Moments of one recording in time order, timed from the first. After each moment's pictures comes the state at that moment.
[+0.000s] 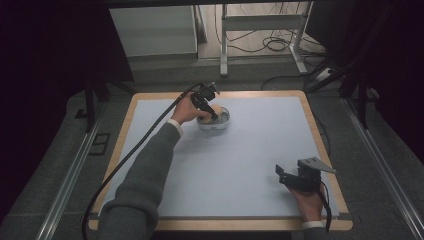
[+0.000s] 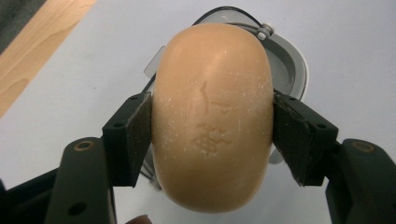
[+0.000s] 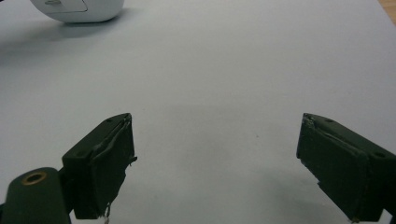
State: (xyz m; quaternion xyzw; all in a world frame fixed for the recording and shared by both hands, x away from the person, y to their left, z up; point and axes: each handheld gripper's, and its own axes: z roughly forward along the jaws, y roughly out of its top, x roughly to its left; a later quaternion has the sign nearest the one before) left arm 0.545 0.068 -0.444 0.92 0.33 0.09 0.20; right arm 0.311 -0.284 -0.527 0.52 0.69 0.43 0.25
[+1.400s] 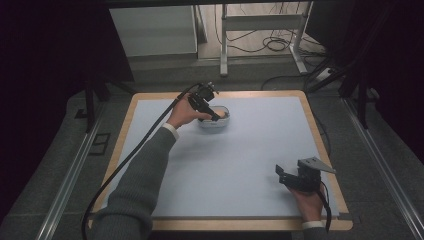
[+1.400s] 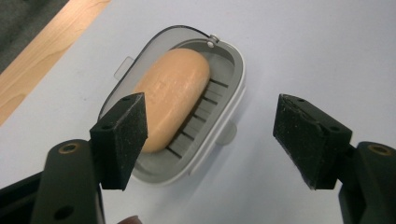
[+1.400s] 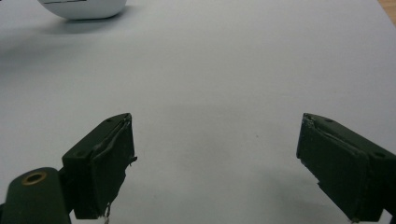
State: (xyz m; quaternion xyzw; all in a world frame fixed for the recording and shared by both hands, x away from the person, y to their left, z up) left arm 0.513 0.076 -0.420 0.91 0.32 0.10 0.25; right arm 0.311 -0.284 -0.527 0.52 0.70 0.43 0.25
